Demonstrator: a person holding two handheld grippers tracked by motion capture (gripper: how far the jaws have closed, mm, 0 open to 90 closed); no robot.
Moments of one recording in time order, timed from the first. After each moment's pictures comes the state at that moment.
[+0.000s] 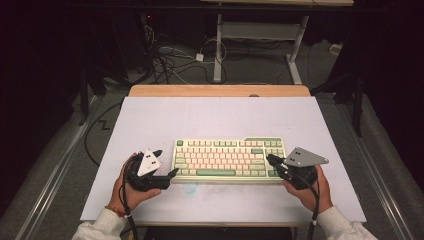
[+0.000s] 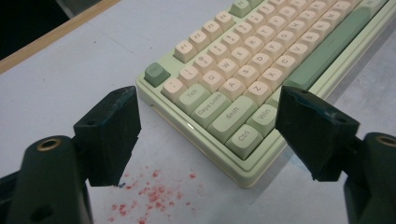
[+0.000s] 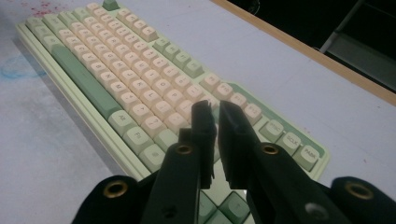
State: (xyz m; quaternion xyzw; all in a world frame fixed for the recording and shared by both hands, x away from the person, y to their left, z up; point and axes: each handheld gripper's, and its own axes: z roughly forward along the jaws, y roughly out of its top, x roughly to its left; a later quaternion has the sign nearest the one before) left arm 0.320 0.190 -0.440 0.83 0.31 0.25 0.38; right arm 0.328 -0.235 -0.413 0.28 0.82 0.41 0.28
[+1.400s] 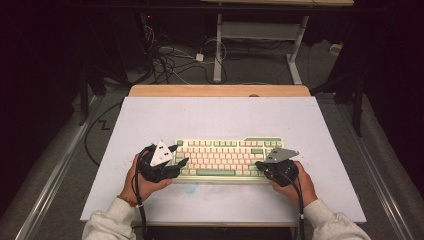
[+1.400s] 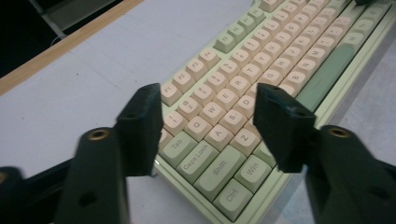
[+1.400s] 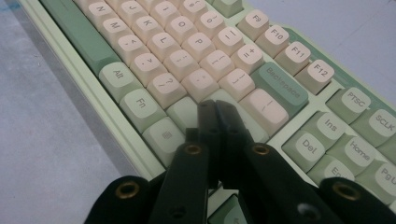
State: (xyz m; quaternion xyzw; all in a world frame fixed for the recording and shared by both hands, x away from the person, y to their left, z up) left arm 0.341 0.163 -0.427 0.84 0.28 0.24 0.40; right arm 0.359 -0.211 -0.452 0.28 0.87 0.33 0.21
